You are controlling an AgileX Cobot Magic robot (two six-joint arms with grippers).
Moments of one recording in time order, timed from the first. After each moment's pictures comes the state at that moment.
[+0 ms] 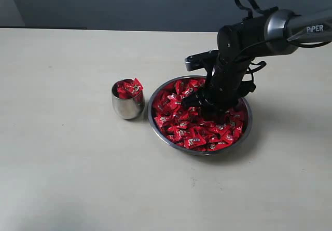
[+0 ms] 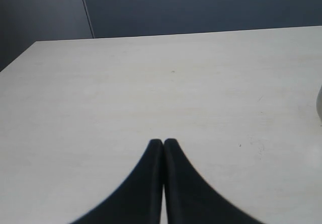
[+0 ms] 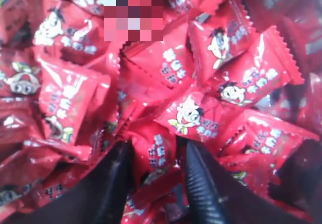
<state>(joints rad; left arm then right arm) 0.19 0.00 0.00 0.03 0.34 0.03 0.59 2.09 -1.32 0.02 0.74 0.05</state>
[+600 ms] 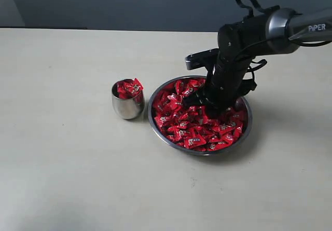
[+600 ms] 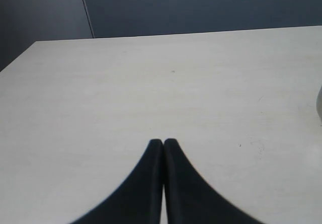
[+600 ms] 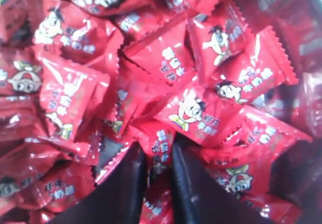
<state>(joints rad) 0.19 0.00 0.00 0.03 0.34 0.03 0.59 2.08 -1.32 0.01 0.74 0.05</state>
